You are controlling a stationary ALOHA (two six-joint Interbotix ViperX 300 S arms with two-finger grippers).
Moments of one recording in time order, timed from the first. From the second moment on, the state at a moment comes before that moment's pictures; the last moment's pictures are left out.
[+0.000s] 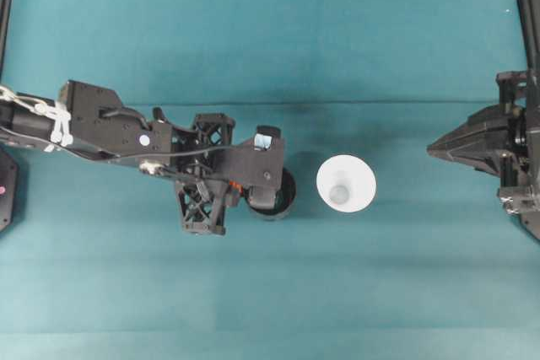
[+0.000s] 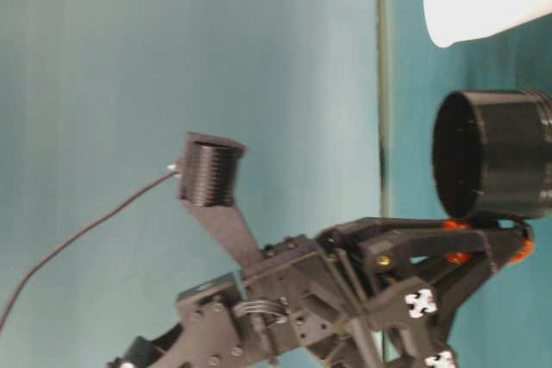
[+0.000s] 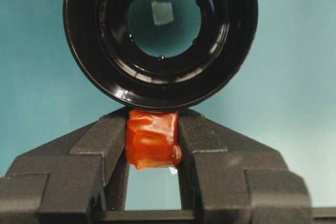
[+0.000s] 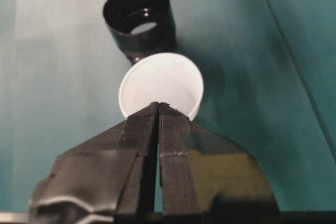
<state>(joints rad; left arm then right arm) 0.01 0.15 0.45 0.03 0.53 0.09 -0.08 -0.92 1.09 0.09 0.35 0.14</state>
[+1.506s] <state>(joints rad) 0.03 -0.11 0.52 0.03 0.66 0.09 -0.08 -0.79 0.99 0.10 0.49 0.19</state>
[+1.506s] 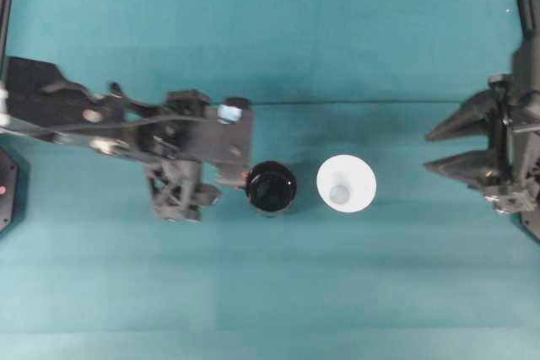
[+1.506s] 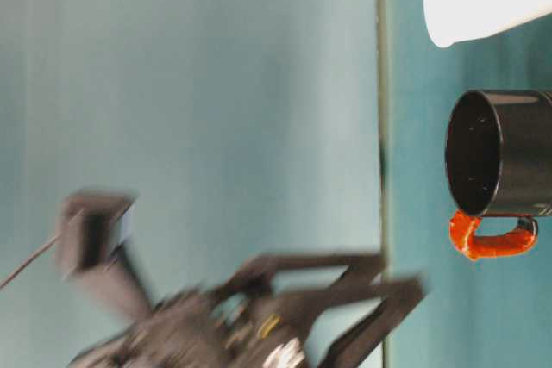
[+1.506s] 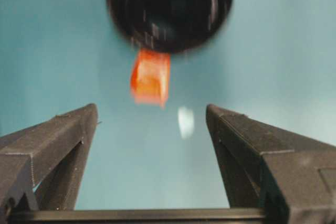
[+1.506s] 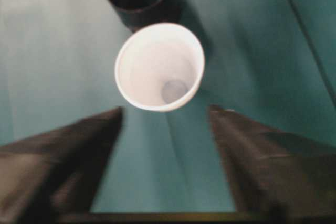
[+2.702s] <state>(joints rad) 0.03 -0.44 0.74 0.03 0.72 -0.02 -0.18 -0.09 0.65 0.10 0.69 0.25</state>
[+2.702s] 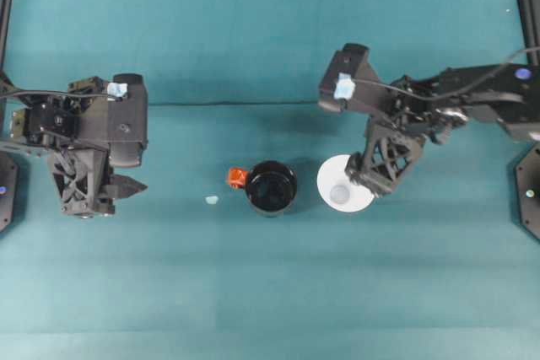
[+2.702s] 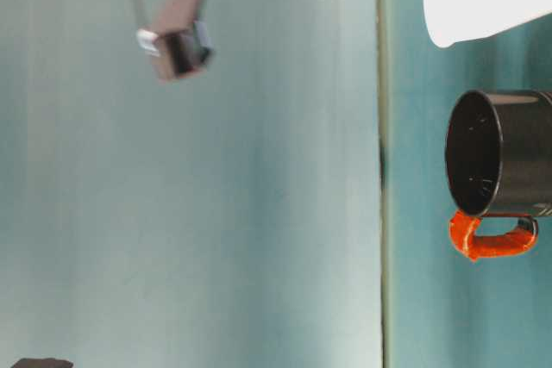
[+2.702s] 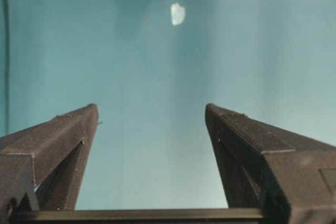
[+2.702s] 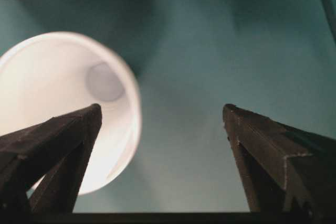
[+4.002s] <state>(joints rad) 0.06 -0.45 0.76 0.03 0.69 -0.02 -0.14 0.06 0.59 0.12 0.66 0.25</state>
